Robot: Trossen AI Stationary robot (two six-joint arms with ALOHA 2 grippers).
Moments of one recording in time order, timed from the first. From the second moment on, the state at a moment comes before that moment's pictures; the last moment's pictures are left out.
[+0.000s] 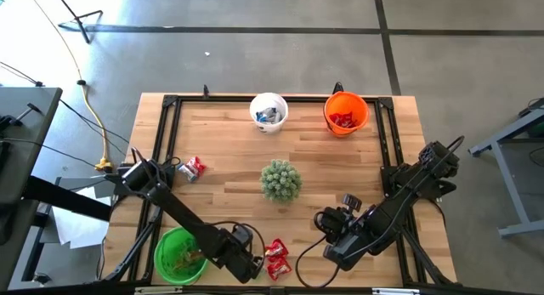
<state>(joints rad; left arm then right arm) -0.69 2.02 1.51 -0.78 -0.06 -1.73 0.73 1.74 1.69 -1.31 0.36 1.10</state>
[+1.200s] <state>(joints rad) -0.62 2.15 1.56 -0.70 -0.05 -1.62 0.73 1.73 1.69 -1.31 0.36 1.09</state>
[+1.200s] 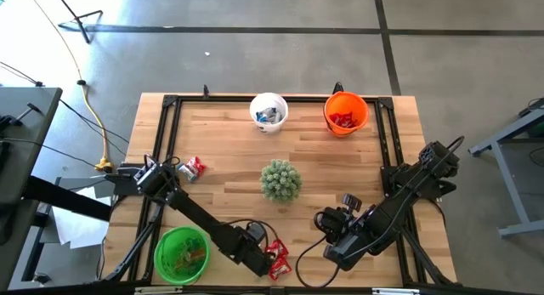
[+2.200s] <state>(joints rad) -0.75 2.09 2.35 -1.58 -0.11 -1.39 0.73 1.73 1.69 -1.29 0.37 1.13</state>
